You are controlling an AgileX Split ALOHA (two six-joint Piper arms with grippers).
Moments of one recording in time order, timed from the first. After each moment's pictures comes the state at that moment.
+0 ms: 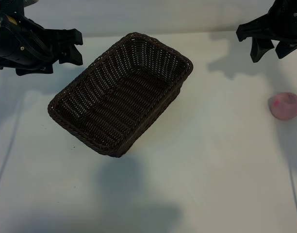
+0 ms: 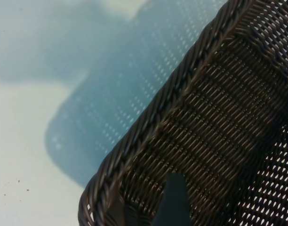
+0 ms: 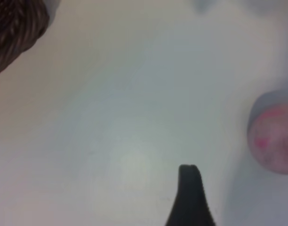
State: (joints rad) left arm -0.21 1.56 -1.21 -0.25 0.70 -0.18; right arm 0.28 1.83 -1.64 0.08 1.22 0.04
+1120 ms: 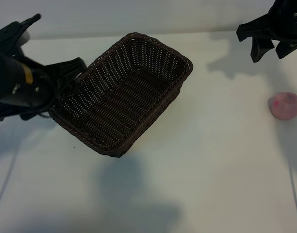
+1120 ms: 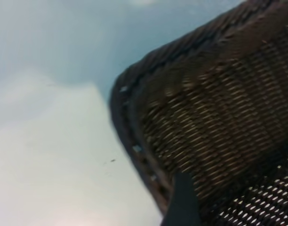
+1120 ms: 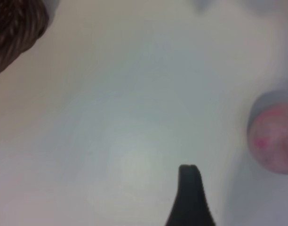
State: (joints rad) left arm -0.47 1.35 -0.94 0.20 0.65 -1.05; right arm 0.28 1.83 -1.64 0.08 1.22 0.04
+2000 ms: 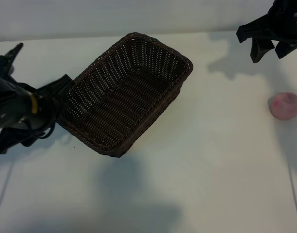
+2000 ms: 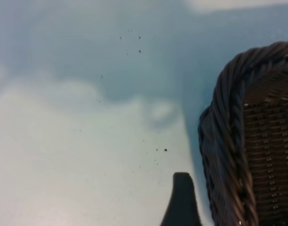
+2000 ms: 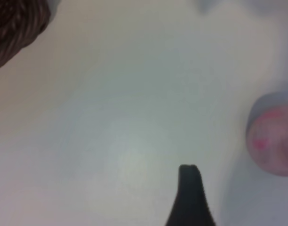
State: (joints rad) left arm -0.50 1.39 -0.81 0.36 0.63 -1.52; right arm 0.28 1.83 -1.64 0.08 1.22 0.01
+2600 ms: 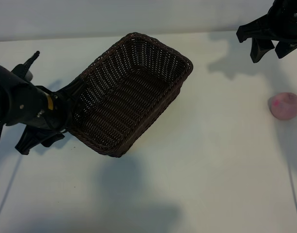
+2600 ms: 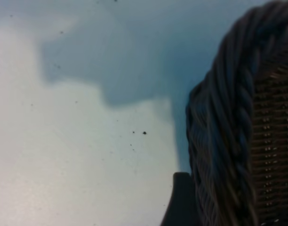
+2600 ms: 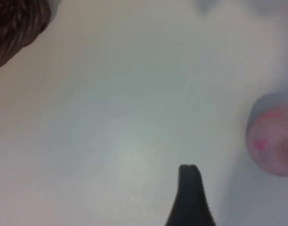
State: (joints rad) left arm -0.43 1.51 -0.81 0.19 0.49 -1.42; right arm 0.28 1.83 -1.64 0.08 1.22 0.01
